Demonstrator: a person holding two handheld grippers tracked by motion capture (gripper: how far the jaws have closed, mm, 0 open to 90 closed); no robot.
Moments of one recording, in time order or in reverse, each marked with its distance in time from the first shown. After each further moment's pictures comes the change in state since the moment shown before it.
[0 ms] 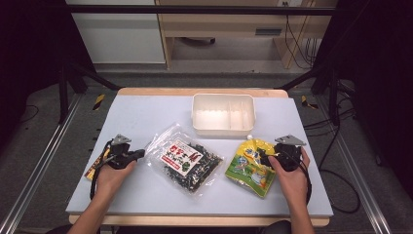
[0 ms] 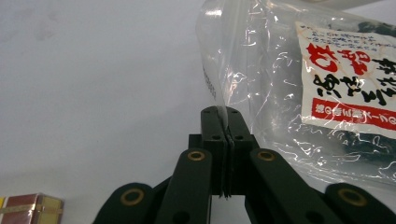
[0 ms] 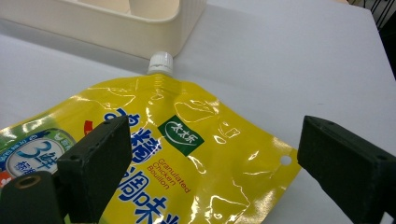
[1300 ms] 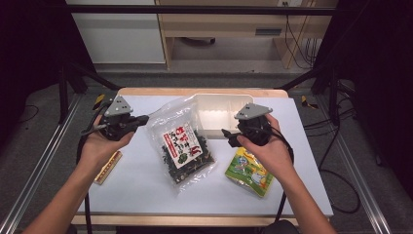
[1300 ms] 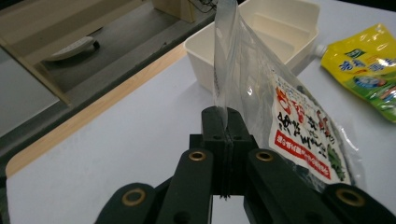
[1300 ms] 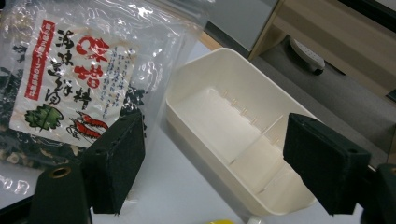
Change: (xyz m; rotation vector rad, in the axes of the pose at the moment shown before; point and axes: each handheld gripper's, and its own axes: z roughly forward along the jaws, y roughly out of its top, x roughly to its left) left arm -0.058 0.132 -0.088 -0.127 -0.042 0.419; right arm 0.091 0.134 -0.059 -0.147 0.302 -0.437
